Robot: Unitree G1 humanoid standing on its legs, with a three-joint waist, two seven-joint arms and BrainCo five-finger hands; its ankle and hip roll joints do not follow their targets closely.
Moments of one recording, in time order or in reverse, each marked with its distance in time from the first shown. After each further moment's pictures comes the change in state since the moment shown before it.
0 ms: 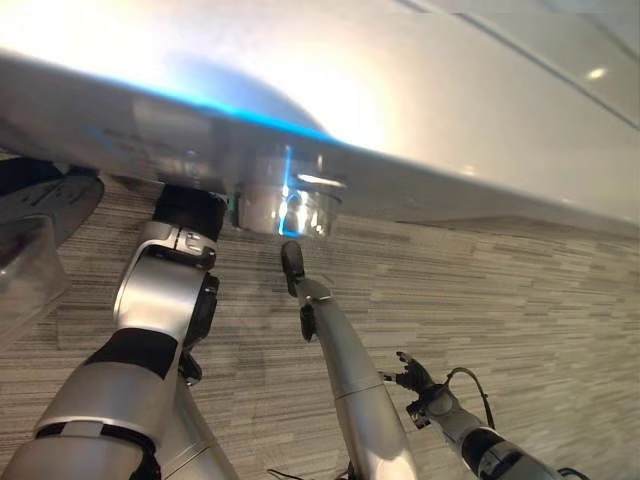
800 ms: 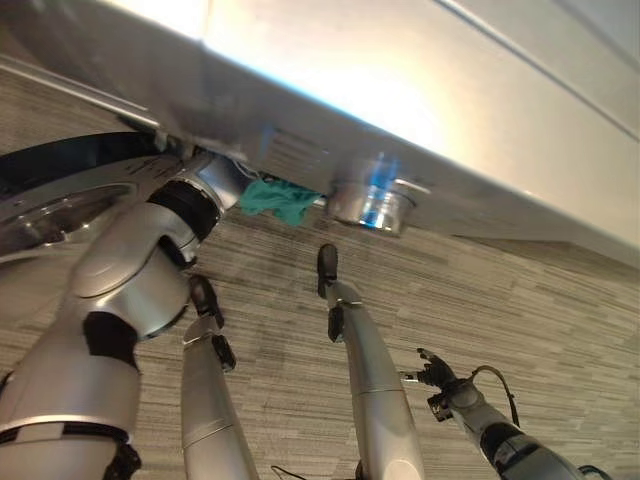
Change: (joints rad) left arm -0.120 0.236 -0.999 0.063 1.075 0.505 -0.286; right arm -0.045 -0.062 -0.080 0.085 0.055 -0.038 0.098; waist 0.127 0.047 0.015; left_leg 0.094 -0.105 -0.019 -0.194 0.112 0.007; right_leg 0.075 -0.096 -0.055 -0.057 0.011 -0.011
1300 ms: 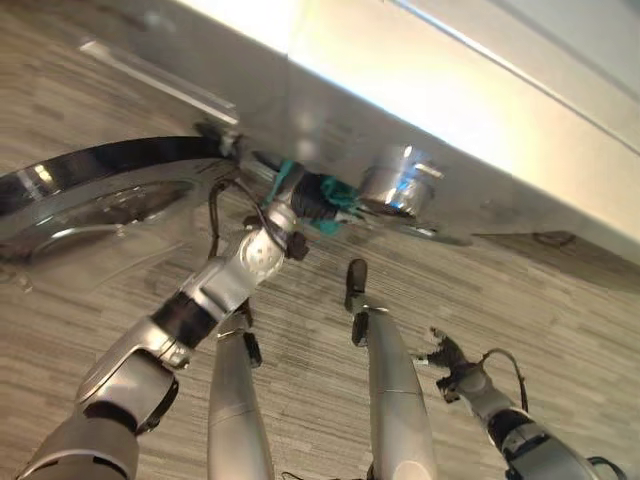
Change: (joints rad) left arm 0.749 0.001 0.565 -0.675 0.387 0.031 0.107; right arm -0.102 -0.062 -0.046 -0.056 -0.086 0.025 -0.104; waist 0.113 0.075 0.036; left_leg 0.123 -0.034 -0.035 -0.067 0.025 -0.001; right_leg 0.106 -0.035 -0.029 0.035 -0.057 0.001
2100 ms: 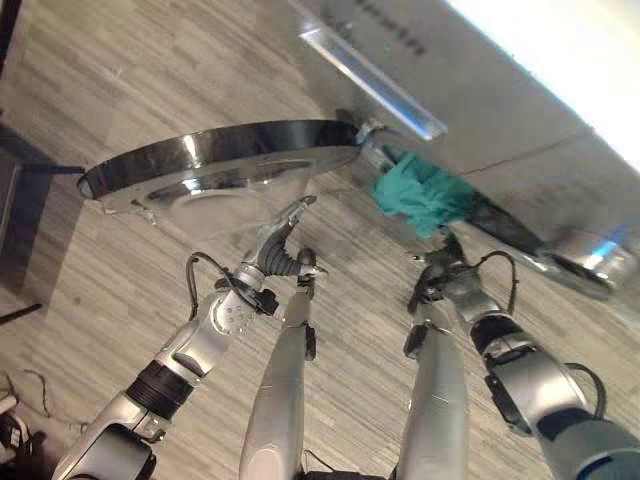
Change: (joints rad) left arm 0.324 0.018 0.140 -0.118 0.024 0.018 -0.040; right arm -0.394 -0.001 -0.084 0.080 -0.004 0.058 -0.131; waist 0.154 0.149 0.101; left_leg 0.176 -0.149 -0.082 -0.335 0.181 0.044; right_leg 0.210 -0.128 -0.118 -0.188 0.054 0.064
